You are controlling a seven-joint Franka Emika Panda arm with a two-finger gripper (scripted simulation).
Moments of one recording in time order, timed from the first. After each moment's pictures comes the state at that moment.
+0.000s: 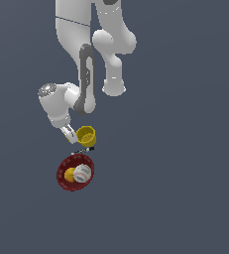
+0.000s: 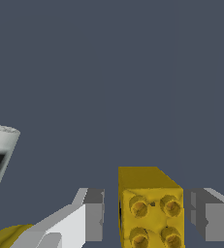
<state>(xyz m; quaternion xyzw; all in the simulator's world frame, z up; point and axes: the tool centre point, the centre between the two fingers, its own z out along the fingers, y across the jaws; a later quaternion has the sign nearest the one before) -0.095 -0.250 0.036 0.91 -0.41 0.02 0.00</state>
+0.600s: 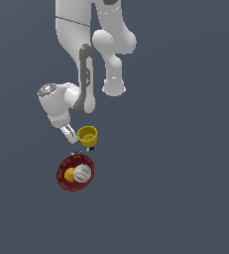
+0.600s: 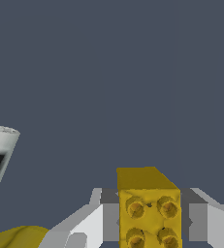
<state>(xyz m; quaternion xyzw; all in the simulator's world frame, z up) -0.095 -0.251 0.036 0.91 -0.41 0.02 0.00</state>
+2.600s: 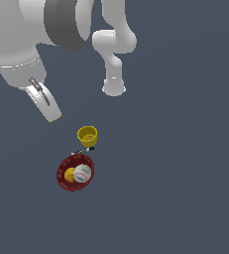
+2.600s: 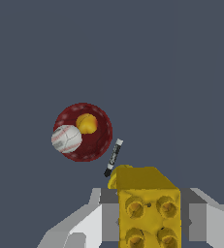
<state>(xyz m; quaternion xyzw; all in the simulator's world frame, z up) 0.014 -0.210 0.322 0.91 -0.41 0.01 0.00</state>
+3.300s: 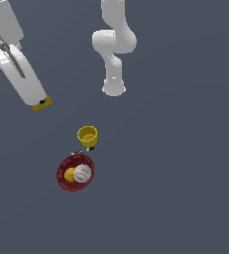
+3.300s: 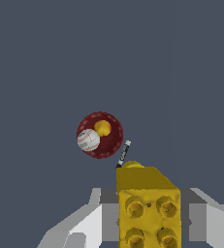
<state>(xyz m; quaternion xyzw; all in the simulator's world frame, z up) 0.054 -0.198 0.413 0.91 -0.41 0.00 0.00</state>
